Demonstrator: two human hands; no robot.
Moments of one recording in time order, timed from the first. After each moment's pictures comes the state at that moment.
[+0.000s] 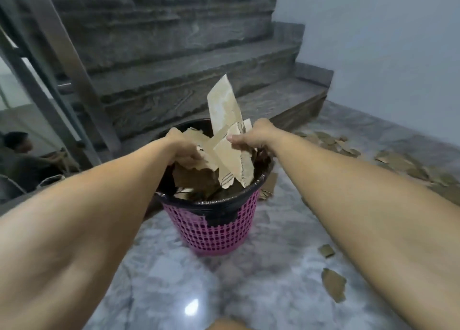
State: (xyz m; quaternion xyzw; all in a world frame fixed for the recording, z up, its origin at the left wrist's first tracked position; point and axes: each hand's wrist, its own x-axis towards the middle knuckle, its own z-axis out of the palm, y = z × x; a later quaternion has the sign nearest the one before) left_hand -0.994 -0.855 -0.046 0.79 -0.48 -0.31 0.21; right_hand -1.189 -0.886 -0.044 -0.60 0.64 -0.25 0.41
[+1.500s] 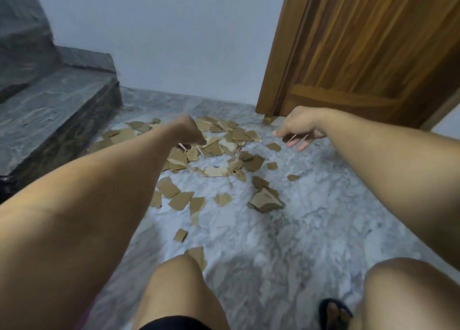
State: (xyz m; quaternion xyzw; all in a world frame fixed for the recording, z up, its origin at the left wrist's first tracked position) left_hand -1.413 -0.877 -0.027 0.40 -0.83 -0.40 0.02; right_hand -1.613 -0.690 0.027 -0.26 0.90 -0.17 0.30
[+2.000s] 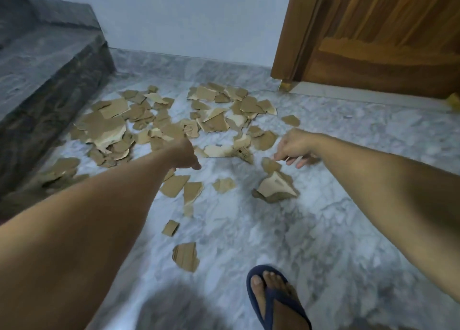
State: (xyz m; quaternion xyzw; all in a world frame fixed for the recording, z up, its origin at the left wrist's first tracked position) left_hand -1.466 -0.885 -0.167 0.46 -0.82 -0.31 -0.15; right_hand -1.694 -0.713 -0.148 -0.29 0.87 -0.09 0.38
